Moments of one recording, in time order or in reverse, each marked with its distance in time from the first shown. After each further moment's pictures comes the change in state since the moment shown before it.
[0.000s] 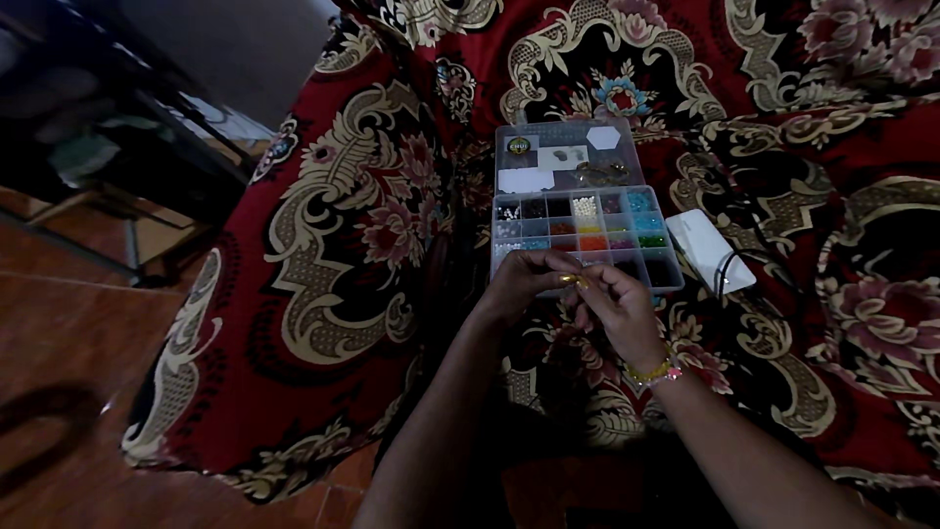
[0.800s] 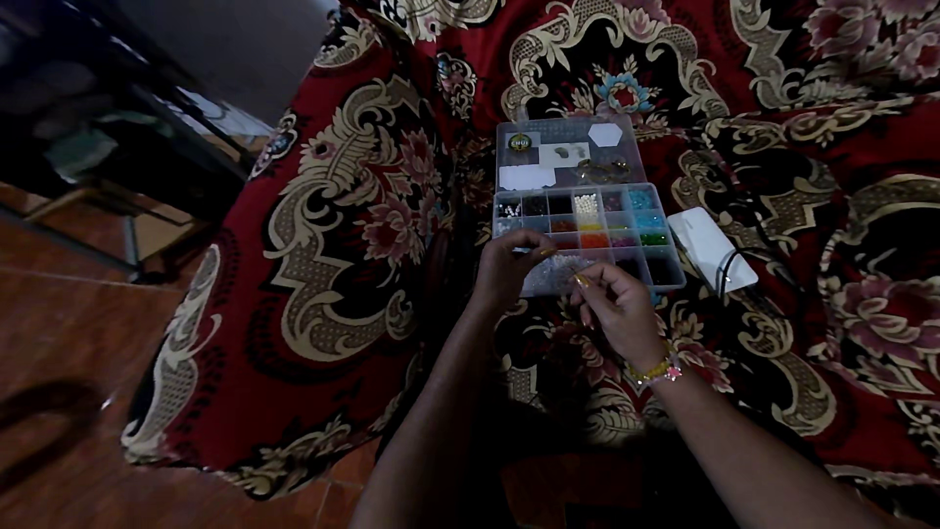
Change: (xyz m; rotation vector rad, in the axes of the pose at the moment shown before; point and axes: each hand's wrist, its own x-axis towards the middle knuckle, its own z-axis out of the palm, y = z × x) left_hand -0.001 0.007 -0.009 0.470 0.274 0.146; right_hand 0.001 0.005 0.001 -0.113 0.017 -0.071
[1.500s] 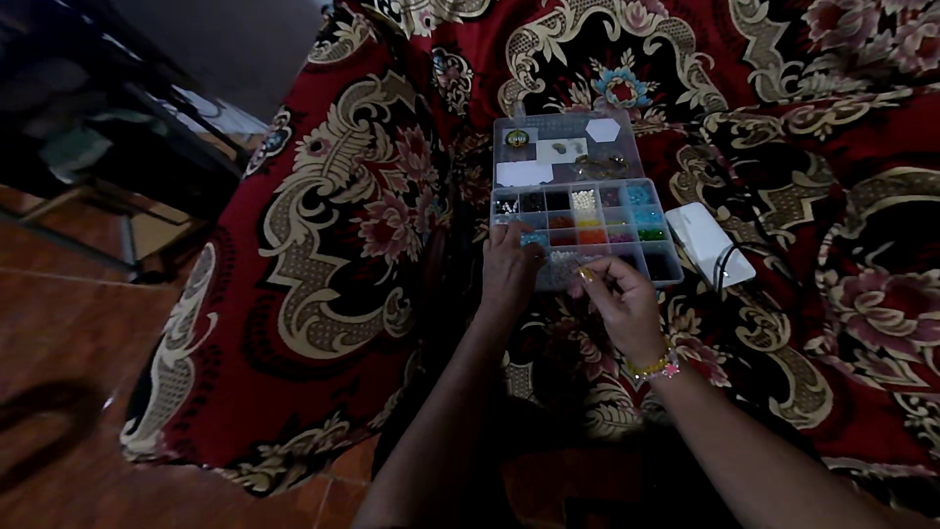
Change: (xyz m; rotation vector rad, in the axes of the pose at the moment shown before) left_hand 0.001 -0.024 0.020 0.784 0.047 0.179; right_hand 0.000 0.005 -0.003 -0.066 0.080 -0.151
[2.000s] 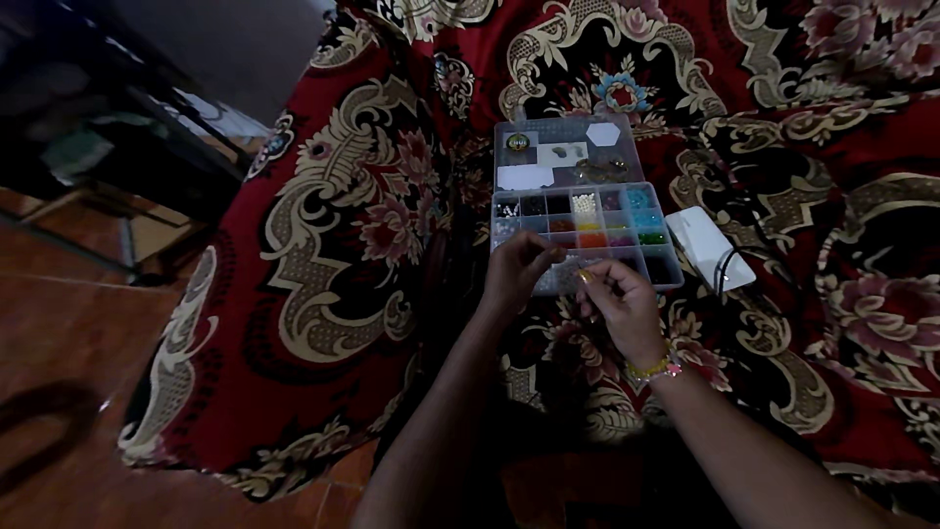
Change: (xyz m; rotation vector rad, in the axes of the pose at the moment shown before) left_hand -0.002 0.015 -0.022 -0.867 -0.075 -0.267; right_hand 0.001 -0.006 0.001 0.116 0.004 0.147
